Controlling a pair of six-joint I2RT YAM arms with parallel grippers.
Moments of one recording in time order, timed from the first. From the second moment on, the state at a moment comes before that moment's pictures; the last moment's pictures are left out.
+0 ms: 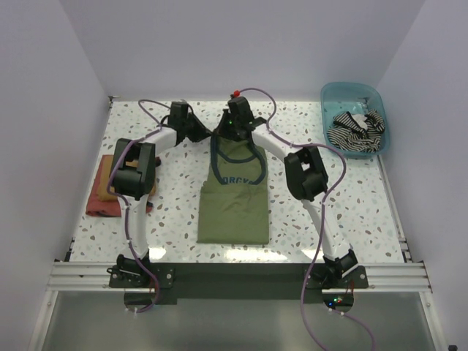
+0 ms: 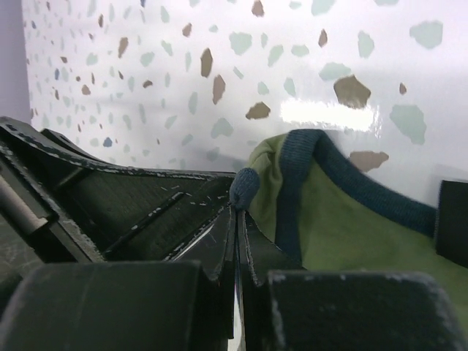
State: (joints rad) left arm -0.20 2.21 1.56 -0.05 0.26 -0.89; right arm 0.56 2.48 2.11 -0.25 -0.12 0.76
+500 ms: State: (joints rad) left arm -0.20 2.12 1.41 -0.04 0.24 -0.89; right arm 0.50 2.53 2.16 -0.28 -0.12 0.72
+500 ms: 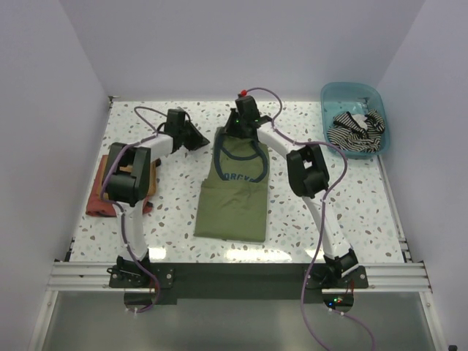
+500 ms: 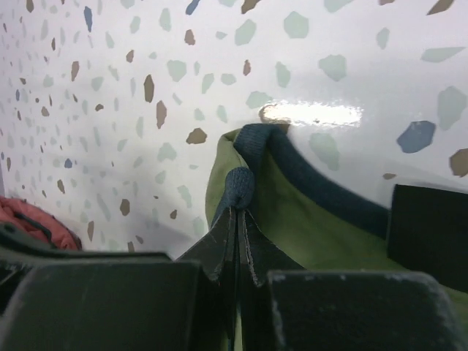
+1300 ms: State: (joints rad) left arm -0.50 1.58 0.73 0.02 0.19 -0.96; right arm 0.47 2.53 2.16 -0.28 -0.15 0.70
